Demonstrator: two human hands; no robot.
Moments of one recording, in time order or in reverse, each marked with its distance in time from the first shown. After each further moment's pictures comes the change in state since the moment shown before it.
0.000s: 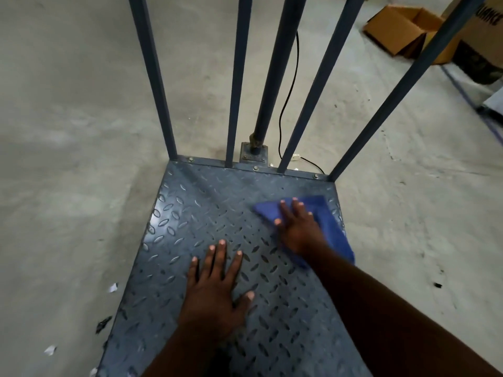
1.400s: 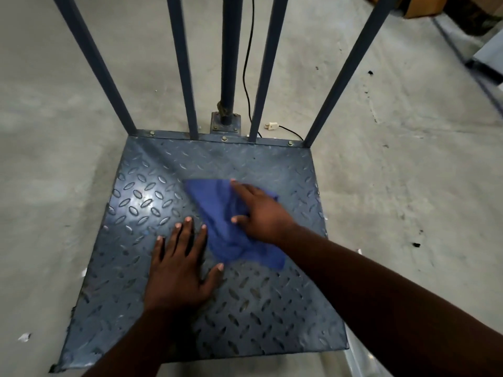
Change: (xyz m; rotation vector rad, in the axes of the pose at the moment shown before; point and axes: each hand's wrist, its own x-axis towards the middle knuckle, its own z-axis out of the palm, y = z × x) left_hand -0.001 0.006 0.008 0.108 0.140 -0.044; right_hand -0.026 -0.017 -0.003 0.299 0.009 -0.334
